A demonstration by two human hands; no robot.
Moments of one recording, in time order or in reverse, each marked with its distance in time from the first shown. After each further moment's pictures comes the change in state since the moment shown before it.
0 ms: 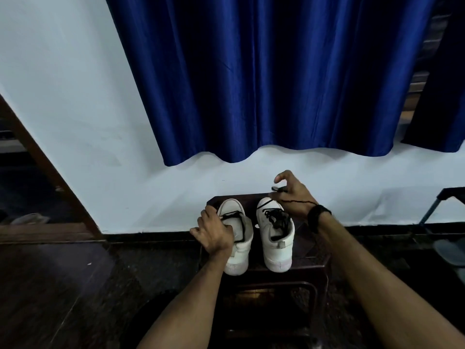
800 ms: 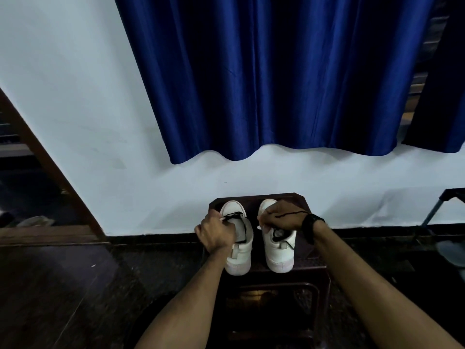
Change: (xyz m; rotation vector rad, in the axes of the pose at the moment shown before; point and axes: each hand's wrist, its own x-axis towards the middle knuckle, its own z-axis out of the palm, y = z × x) left_hand 0.007 -0.002 -0.002 -0.196 -0.041 -0.028; right_hand -0.026 -0.013 0.017 -0.260 -0.438 0.032
